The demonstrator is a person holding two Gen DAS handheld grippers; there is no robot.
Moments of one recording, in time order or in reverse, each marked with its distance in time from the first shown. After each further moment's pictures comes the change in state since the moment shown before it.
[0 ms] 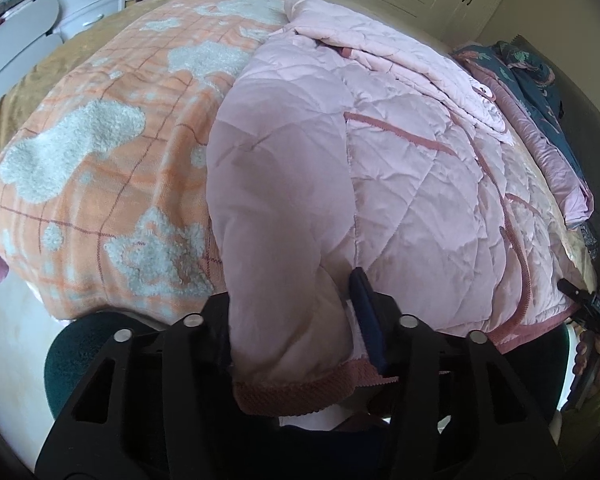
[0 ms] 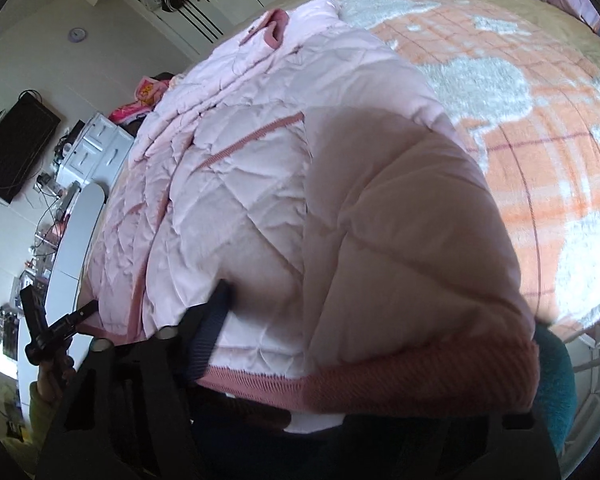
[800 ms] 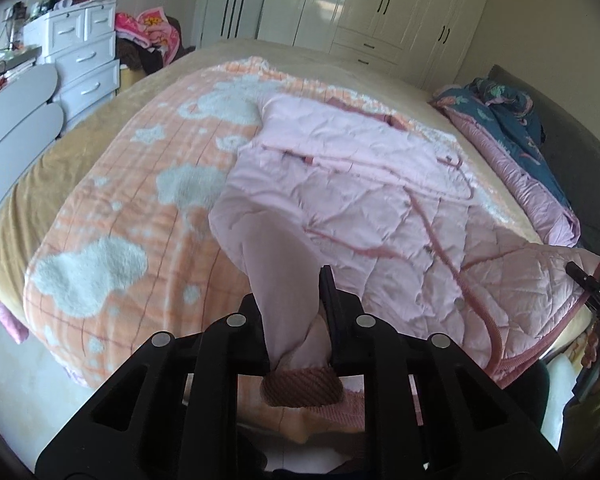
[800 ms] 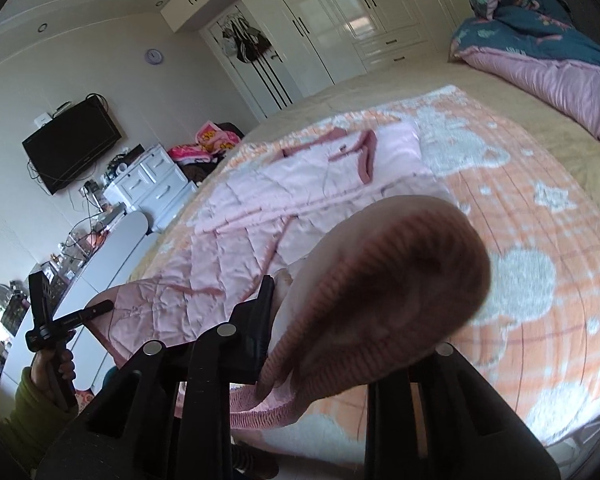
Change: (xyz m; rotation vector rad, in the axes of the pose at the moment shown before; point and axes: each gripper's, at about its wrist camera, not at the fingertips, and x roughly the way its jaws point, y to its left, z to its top) left arm -0.070 -0.045 0.068 0.066 -0.225 -0.001; right arm -0.064 0.065 0.079 -0.217 -0.269 0.121
